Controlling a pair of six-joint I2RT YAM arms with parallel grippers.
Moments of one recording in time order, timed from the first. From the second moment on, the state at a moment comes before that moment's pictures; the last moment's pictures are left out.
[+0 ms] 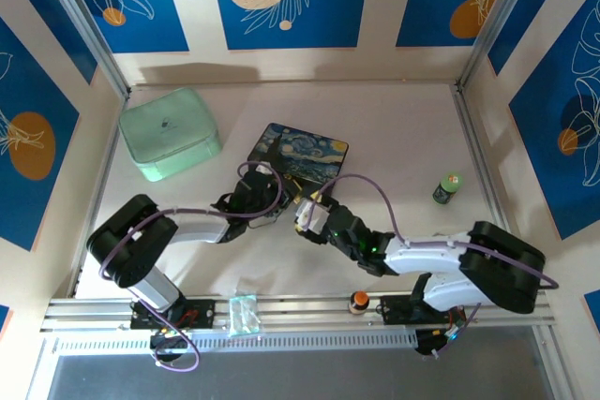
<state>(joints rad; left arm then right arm) -0.74 1.60 0.60 0.56 0.10 -1.36 1.04 1.34 0.38 0.52 0.35 -0.41</state>
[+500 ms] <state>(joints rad) -0.73 1.60 0.60 0.58 0.11 -1.38 1.04 1.53 0.48 0.66 0.48 -0.46</state>
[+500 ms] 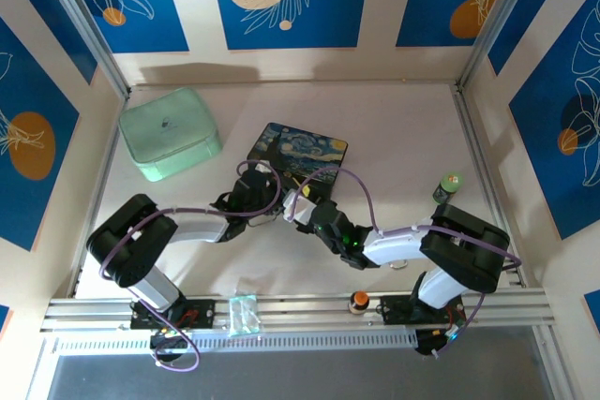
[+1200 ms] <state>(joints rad) -0.68 1.57 0.60 0.59 0.13 -1.38 1.04 1.54 0.48 0.65 0.52 -0.43</state>
